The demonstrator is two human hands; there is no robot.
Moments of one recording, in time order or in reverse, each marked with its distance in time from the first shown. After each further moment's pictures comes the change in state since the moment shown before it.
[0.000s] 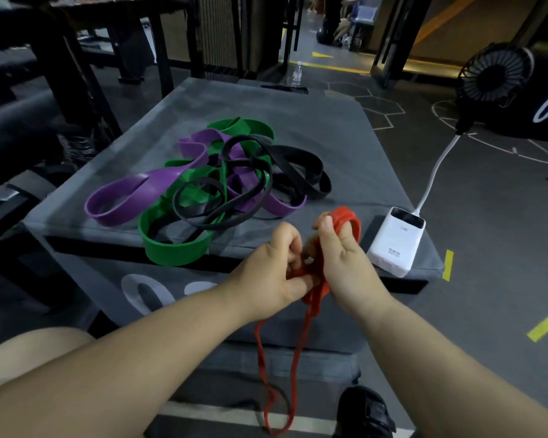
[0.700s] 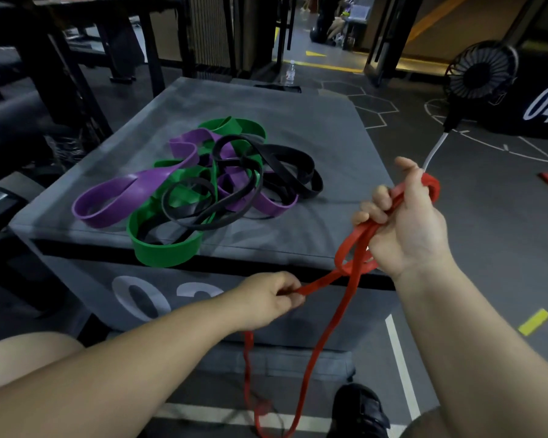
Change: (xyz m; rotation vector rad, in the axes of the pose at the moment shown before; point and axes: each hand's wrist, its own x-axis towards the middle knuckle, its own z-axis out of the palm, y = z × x) left_hand 0.000 -0.019 0.021 0.106 -0.344 -0.300; right_hand 0.024 -0.039 -0.057 0.949 0.222 0.026
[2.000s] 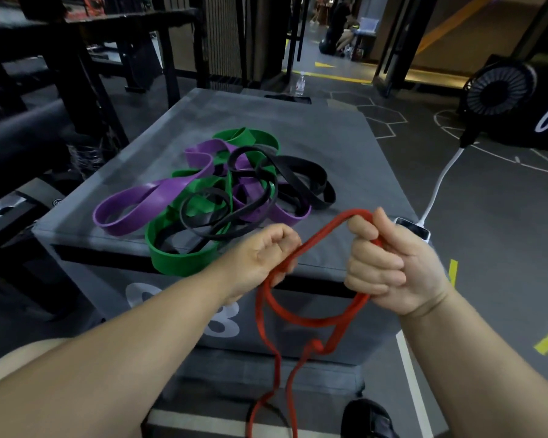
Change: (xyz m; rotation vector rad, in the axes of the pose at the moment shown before) left_hand -0.001 0.000 -0.050 -0.691 0.146 0.256; right_hand -0.001 0.019 -0.016 0.187 -0.969 0.707
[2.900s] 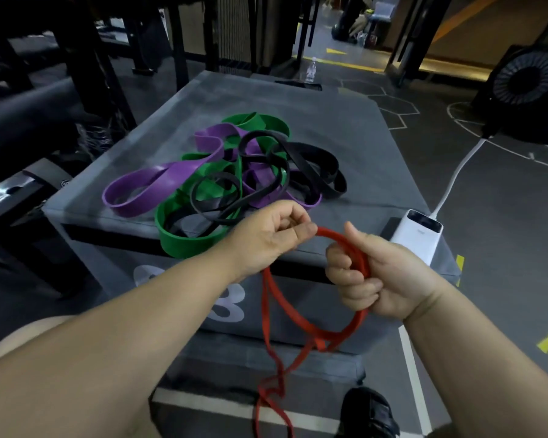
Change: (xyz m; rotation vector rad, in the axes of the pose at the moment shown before) left_hand -0.002 0.014 -0.004 0.133 0.075 0.105; right_hand 0.004 0.017 -0.002 -0.238 0.289 0.318
